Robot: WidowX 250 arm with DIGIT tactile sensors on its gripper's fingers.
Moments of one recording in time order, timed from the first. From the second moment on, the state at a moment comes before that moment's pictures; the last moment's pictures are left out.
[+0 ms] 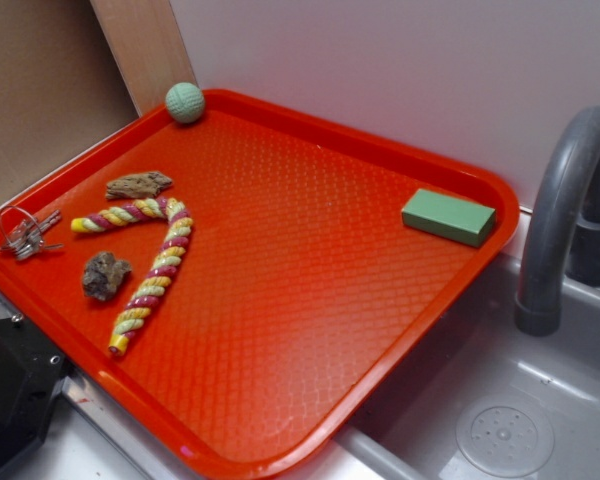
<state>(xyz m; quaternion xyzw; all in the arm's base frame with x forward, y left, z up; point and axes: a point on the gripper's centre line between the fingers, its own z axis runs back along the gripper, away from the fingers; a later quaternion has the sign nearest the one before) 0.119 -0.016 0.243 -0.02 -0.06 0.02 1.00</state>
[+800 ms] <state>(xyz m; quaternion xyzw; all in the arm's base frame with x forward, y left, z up) 0.166 0.044 0.189 0.04 -0.10 -0.10 0.99</state>
